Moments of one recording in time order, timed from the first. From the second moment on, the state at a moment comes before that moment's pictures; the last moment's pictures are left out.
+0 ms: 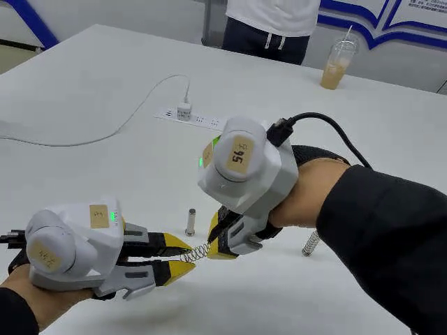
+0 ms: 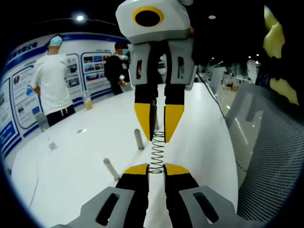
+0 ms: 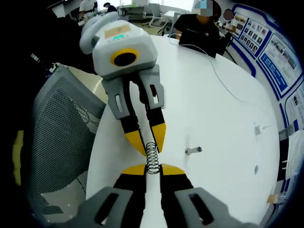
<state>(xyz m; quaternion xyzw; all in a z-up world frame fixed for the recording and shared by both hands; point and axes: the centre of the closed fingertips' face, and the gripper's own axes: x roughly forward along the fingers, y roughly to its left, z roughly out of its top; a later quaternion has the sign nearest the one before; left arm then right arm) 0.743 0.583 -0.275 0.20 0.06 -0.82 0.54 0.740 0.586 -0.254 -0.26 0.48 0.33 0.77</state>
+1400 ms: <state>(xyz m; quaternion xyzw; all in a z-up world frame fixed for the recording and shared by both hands) 0.747 0.579 -0.272 0.18 0.07 -0.81 0.56 0.755 0.597 -0.240 -0.28 0.46 0.34 0.77</state>
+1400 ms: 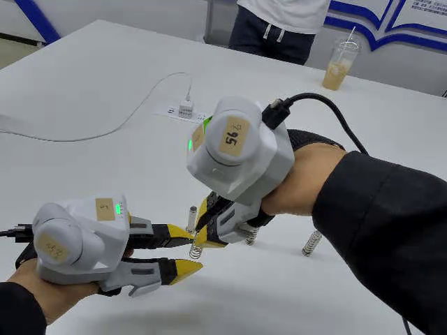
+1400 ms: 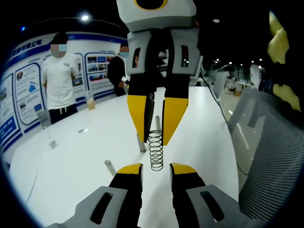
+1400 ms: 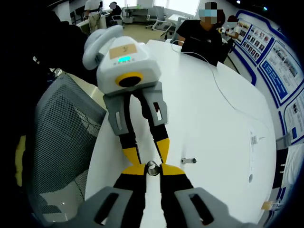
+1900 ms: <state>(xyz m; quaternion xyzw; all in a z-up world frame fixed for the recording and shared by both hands) 0.769 0.586 -0.271 0.16 0.09 -0.78 0.59 0.769 0.578 -0.231 -0.28 0.46 0.32 0.78</state>
